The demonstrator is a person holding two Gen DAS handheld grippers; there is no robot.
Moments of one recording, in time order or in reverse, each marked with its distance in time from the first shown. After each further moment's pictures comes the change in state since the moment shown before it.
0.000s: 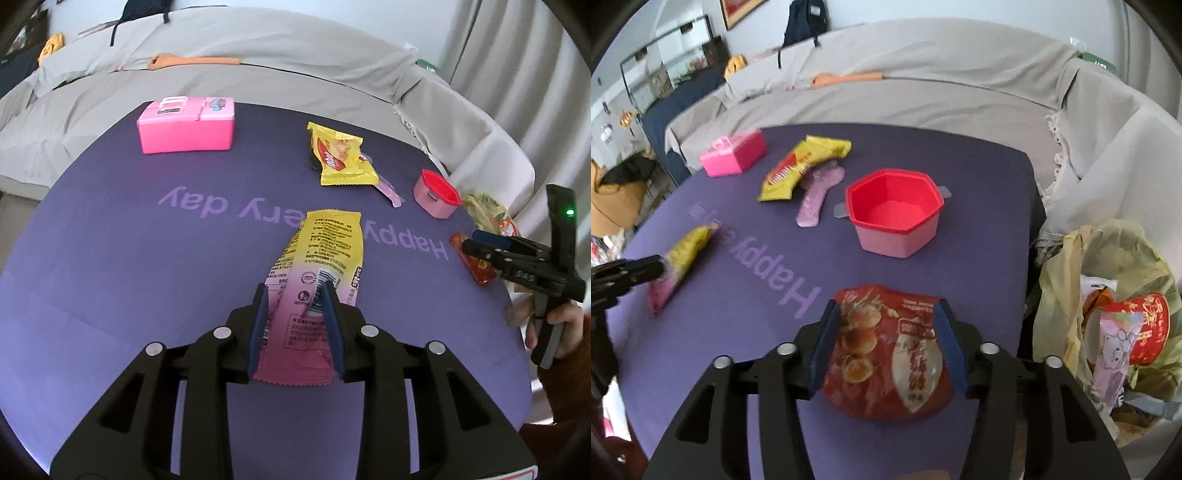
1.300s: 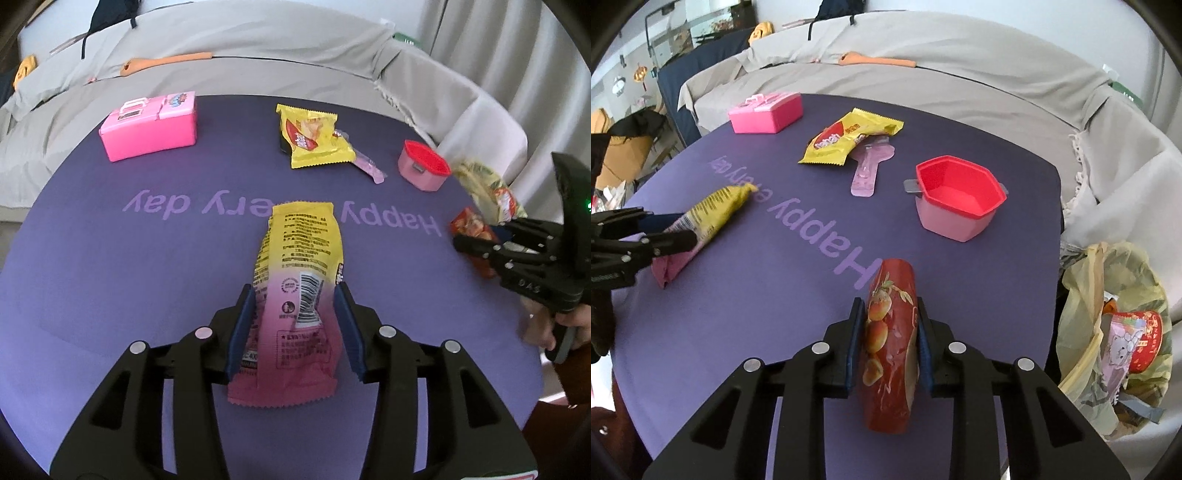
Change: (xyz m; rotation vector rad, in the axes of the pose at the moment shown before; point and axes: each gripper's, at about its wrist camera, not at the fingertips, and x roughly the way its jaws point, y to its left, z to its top) left arm 0.021 -0.027 0.003 0.123 0.065 0.004; right arm -0.012 0.046 -0.013 -0.118 0.027 -0.002
